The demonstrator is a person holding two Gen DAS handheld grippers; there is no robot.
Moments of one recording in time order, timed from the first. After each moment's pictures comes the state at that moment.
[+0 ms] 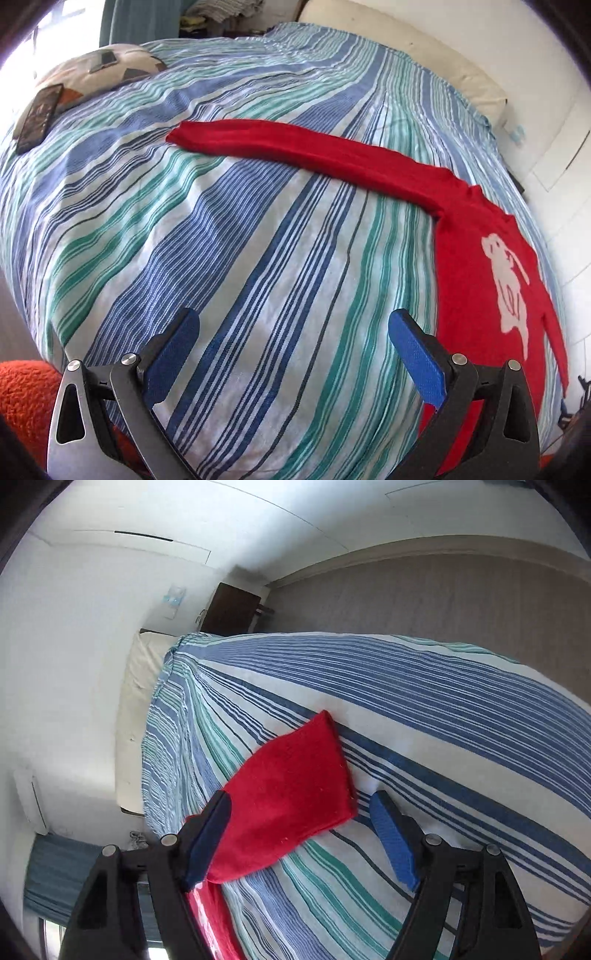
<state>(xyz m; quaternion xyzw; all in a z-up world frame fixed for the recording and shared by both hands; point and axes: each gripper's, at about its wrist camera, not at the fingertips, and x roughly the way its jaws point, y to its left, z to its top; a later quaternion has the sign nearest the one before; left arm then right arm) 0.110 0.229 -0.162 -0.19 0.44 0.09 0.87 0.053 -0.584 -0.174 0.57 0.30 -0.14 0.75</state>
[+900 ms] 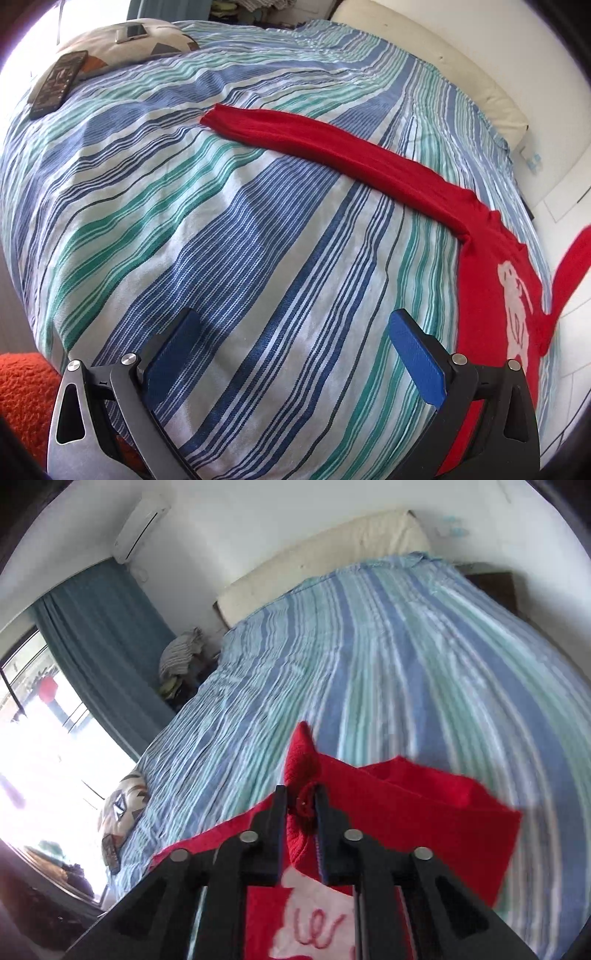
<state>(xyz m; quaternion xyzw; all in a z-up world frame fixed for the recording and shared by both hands) 0.109 0.258 -0.176 -0.24 0.44 0.12 0.86 0.326 -0.189 0.001 0.21 0.39 0.18 0.88</state>
